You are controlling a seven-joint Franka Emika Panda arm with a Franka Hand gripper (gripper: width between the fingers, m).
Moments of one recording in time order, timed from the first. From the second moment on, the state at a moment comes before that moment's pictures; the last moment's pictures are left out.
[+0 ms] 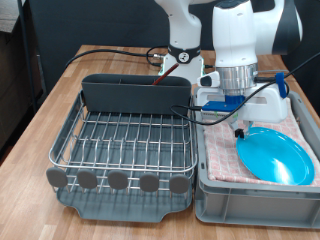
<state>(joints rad) 0.44 0.22 -0.16 -2.41 0.56 2.95 1.16</state>
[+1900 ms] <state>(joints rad) 0.47 -0.12 -0.34 -2.22 -0.33 1.99 1.74</state>
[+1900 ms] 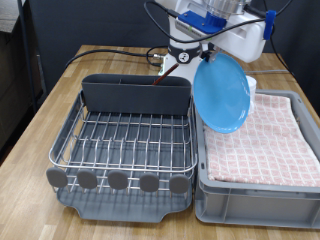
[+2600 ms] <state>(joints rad) 0.42 -0.12 -0.41 -2.22 -0.41 2.01 1.58</state>
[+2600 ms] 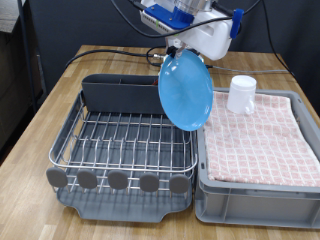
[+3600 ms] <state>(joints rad) 0.33 -0.13 -0.60 -2.29 -0.67 2.32 1.01</state>
